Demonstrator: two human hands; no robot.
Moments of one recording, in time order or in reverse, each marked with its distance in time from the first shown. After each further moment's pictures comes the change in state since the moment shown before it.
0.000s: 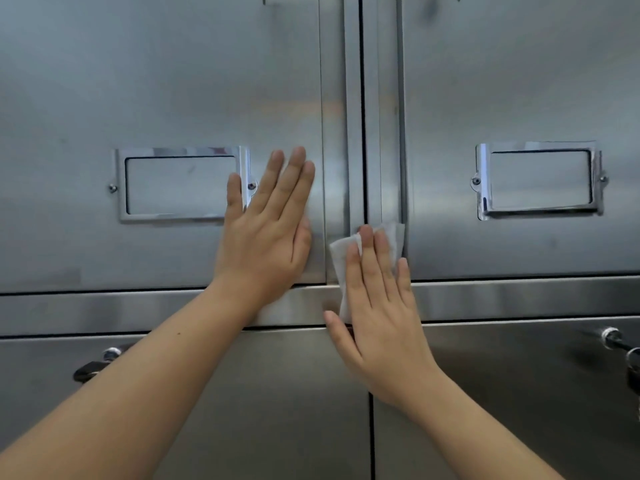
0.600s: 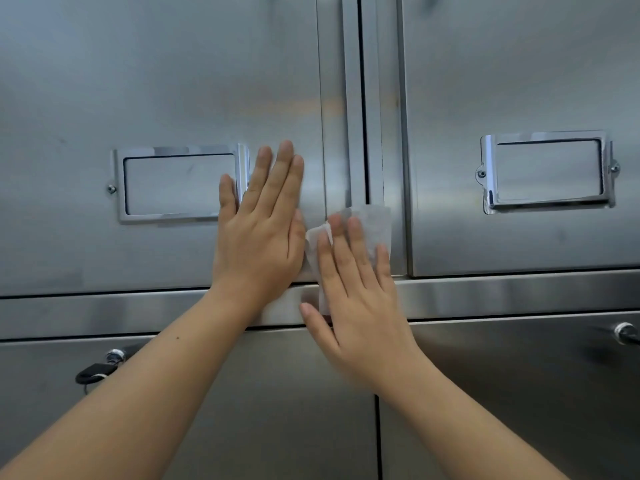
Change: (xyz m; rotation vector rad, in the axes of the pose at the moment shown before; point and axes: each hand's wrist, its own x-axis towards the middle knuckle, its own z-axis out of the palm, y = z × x) left_hand -0.001 0.001 0.000 -0.074 0.060 -0.080; right_hand 0.016 -0.016 0.007 -0.013 0.008 -0.052
